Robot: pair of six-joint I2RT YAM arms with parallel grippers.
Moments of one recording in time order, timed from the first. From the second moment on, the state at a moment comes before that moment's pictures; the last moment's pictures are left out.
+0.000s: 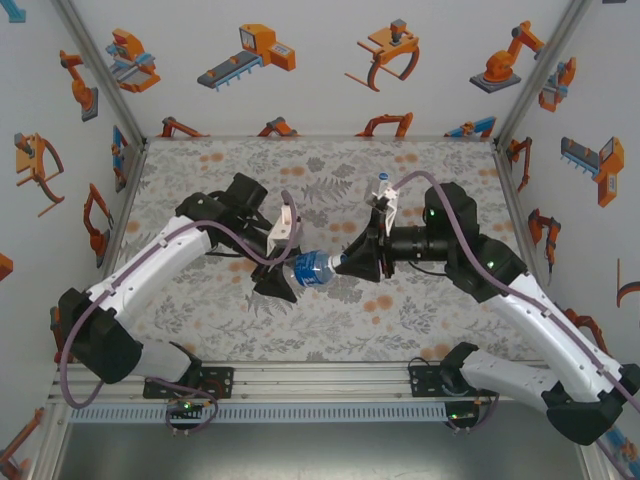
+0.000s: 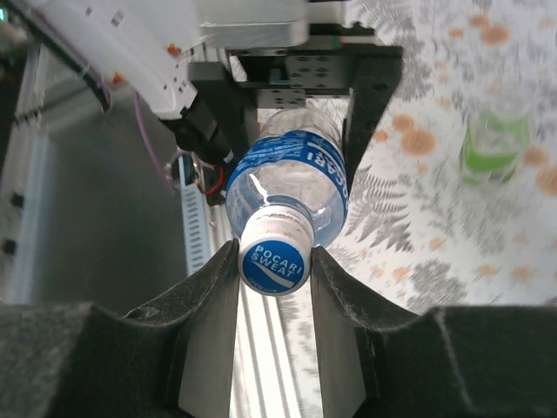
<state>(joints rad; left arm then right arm) -0.64 1.40 1.29 -1.10 1.11 0.98 0.72 0.98 1.17 -0.50 -0.76 0.02</state>
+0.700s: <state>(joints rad) -0.65 1.39 1.29 -1.10 1.18 1.00 0.72 0.93 1.15 -0.49 -0.85 -0.34</state>
